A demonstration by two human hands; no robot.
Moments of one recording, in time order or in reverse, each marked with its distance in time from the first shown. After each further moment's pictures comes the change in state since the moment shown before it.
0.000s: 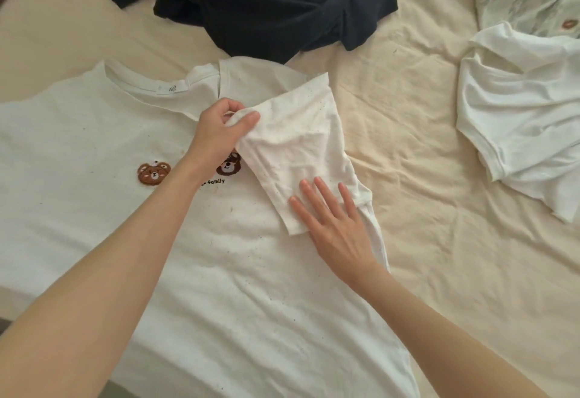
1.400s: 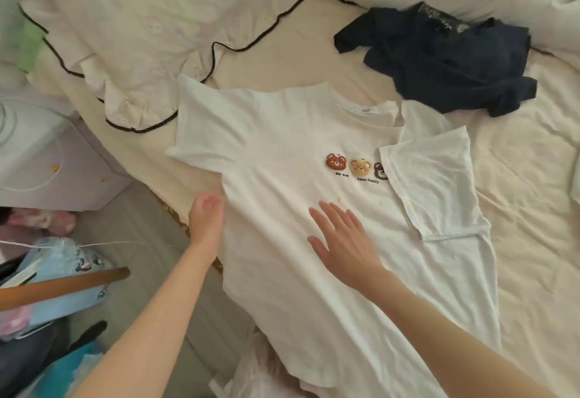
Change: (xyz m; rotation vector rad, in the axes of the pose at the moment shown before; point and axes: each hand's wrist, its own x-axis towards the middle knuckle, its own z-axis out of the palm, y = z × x) left_hand -0.212 -0.121 -0.240 -0.300 0.699 -0.467; right_hand 0.052 -0.227 -0.054 0.242 -0.464 -0.115
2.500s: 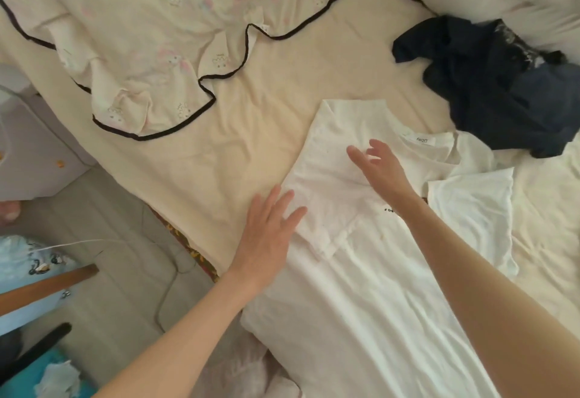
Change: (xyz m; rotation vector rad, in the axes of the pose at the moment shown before) left_hand 0.056 0.021 0.003 1.032 -0.459 1.069; right_hand 0.193 0.001 -0.068 0.723 0.110 0.668
